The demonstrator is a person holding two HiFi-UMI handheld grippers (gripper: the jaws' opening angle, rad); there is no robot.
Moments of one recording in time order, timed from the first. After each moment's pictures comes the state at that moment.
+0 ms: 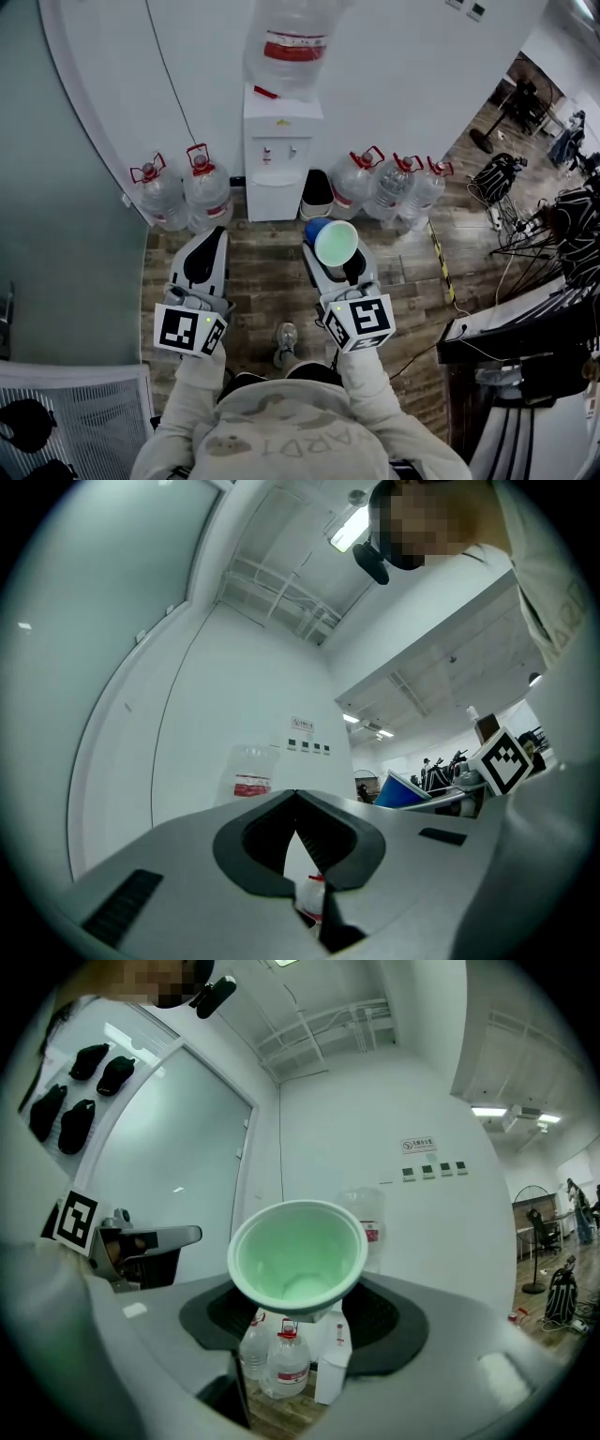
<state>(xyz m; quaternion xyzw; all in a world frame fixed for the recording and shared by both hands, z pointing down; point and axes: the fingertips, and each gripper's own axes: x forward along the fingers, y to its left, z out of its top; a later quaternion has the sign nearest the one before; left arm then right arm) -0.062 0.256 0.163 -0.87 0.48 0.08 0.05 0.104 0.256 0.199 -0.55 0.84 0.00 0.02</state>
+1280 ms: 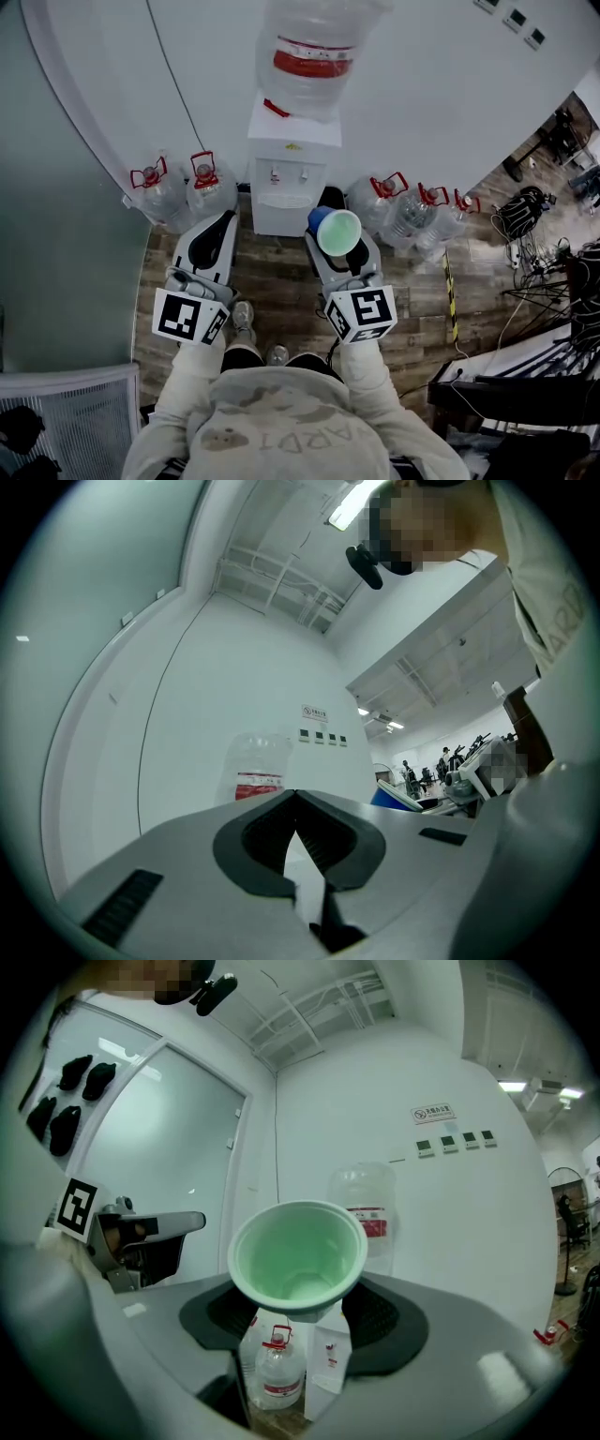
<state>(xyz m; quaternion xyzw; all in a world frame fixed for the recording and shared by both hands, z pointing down) 0.005 0.063 0.159 -0.86 0.51 0.07 0.06 0.154 0.040 0.213 -0.49 0.87 -0.01 0.01</state>
